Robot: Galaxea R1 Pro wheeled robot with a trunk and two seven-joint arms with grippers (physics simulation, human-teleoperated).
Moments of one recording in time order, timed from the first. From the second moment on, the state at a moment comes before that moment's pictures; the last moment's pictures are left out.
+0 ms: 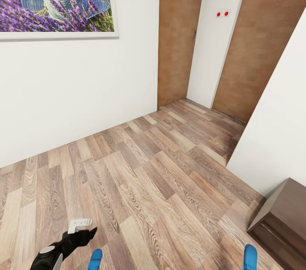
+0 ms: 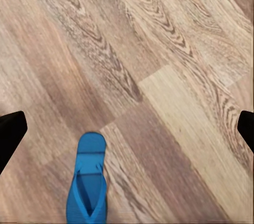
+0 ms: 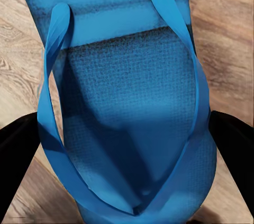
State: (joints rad) left arm -0.24 0.11 0.19 -0.87 0.00 0.25 -0.26; right arm -0.21 -0.27 -0.64 -0.26 -0.11 -0.05 0.72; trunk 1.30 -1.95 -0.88
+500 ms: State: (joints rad) left arm -0.23 0.10 0.19 -0.88 0.07 0.27 -0.29; right arm -0.16 -0.26 -0.65 -0.23 -0.11 0.03 0.67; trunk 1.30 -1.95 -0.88
